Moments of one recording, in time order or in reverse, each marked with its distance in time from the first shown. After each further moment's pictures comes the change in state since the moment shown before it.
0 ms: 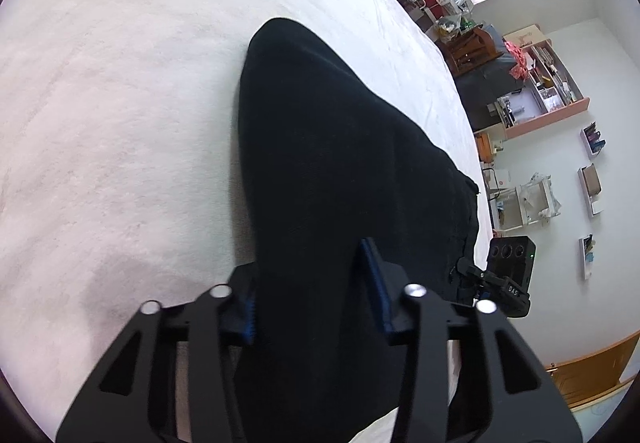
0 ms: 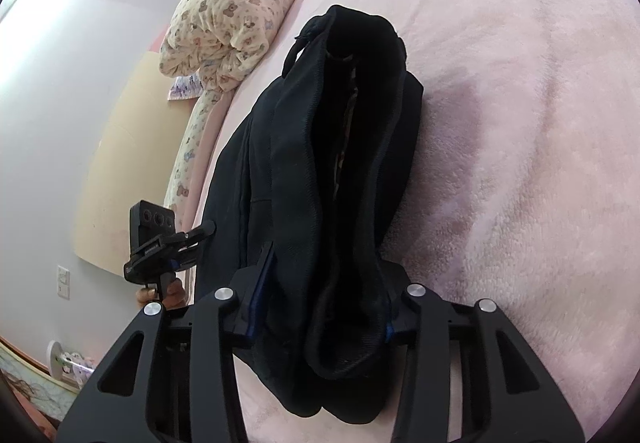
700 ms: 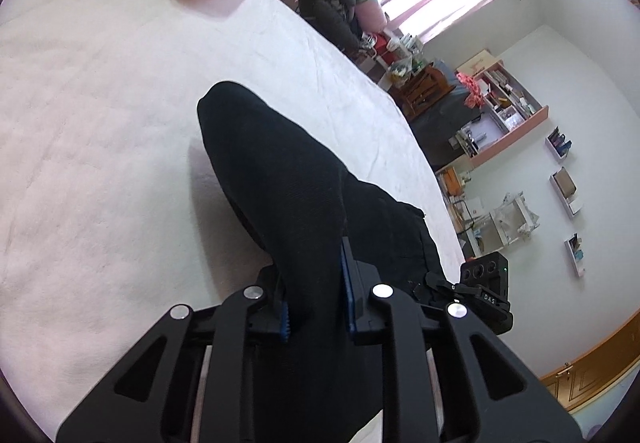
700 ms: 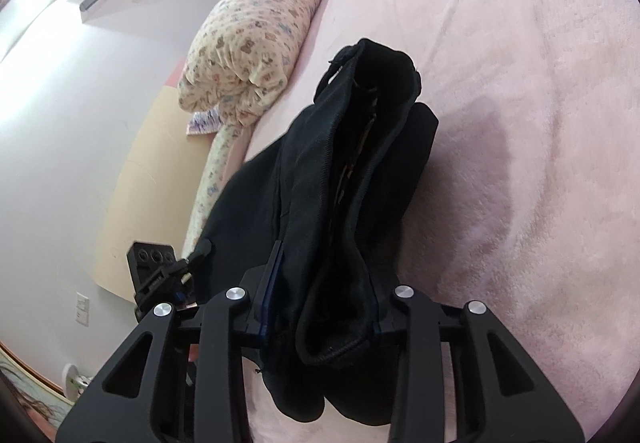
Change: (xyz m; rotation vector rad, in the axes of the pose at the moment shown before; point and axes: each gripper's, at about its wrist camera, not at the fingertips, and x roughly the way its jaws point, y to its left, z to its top) left arm -0.034 -0.046 -0.018 0.123 -0.246 -0.091; right arm -0.015 0.012 0.009 0.026 -0.121 0.095
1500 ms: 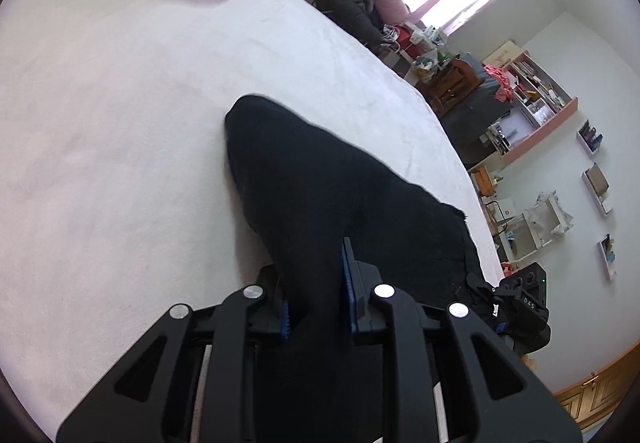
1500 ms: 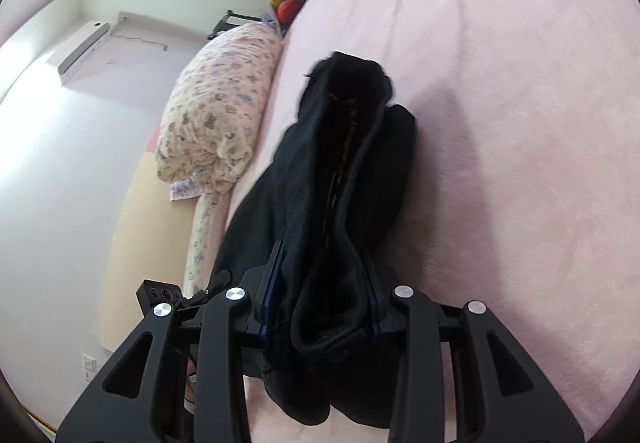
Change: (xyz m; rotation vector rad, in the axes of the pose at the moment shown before) left arm 0.106 -0.007 0.026 0.006 0.014 0.113; right arm -0.035 -0.067 0.043 0.137 -0.150 -0.060
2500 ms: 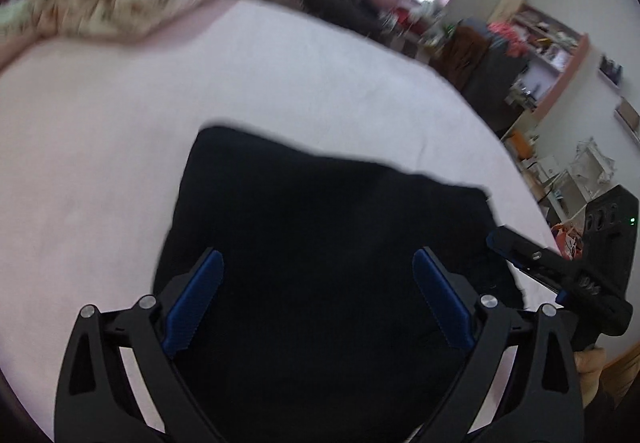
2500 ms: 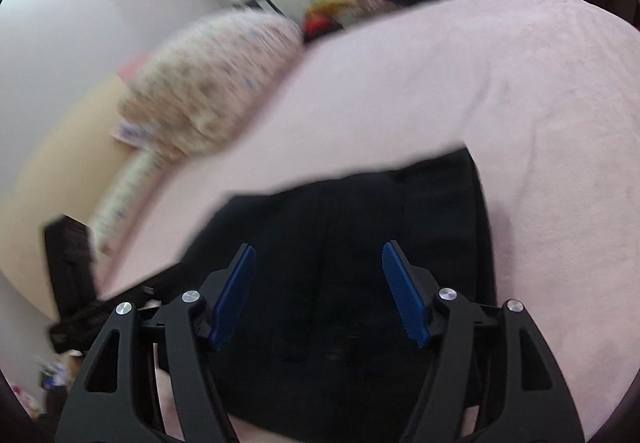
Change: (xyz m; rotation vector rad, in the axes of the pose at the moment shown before) left arm 0.023 -0.064 0.001 0.189 0.023 0.184; right arm 0.025 0.102 -0.014 -0.456 -0.083 -0.345
